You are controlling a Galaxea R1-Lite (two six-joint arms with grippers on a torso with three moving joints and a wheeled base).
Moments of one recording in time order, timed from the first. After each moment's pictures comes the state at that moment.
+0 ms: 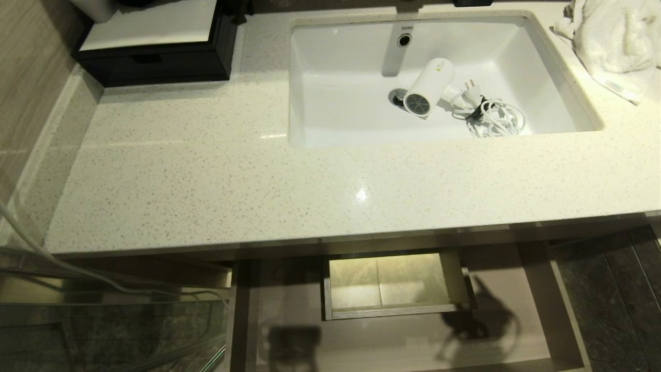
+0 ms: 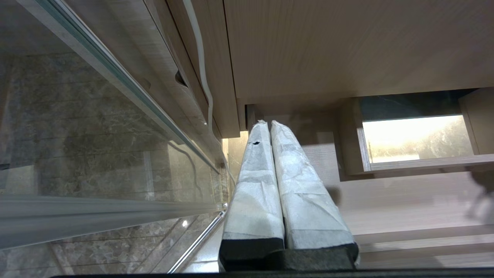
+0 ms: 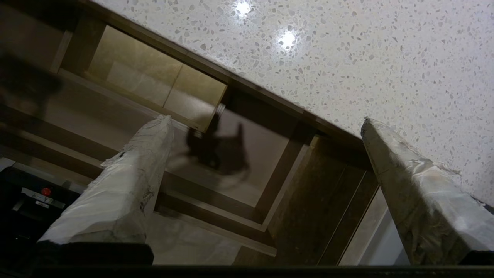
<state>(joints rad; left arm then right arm) 0.00 0.00 0.00 0.00 0.00 0.00 -0.57 0.92 -1.08 0.59 0.66 -0.78</state>
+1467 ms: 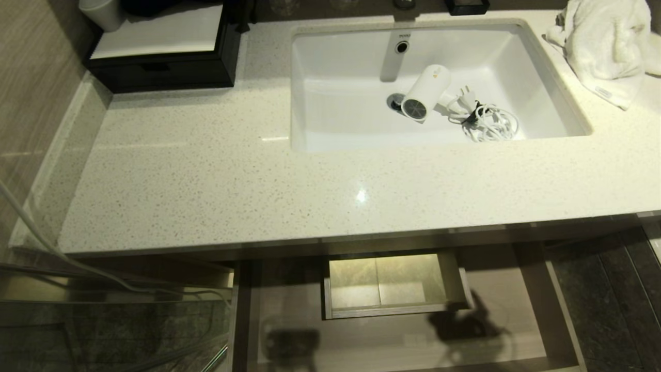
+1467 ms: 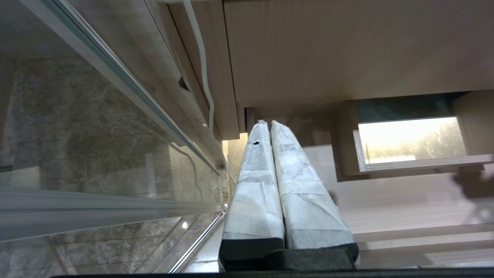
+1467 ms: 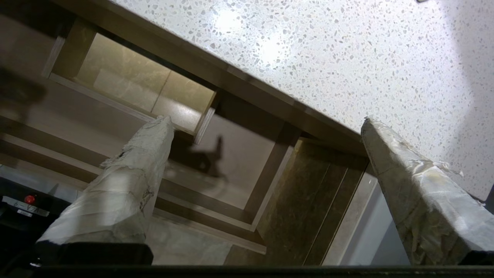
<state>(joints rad) 0.00 0.00 0.00 0.00 0.00 0.00 -0.61 0.79 -1.00 0.57 0.67 -0.78</state>
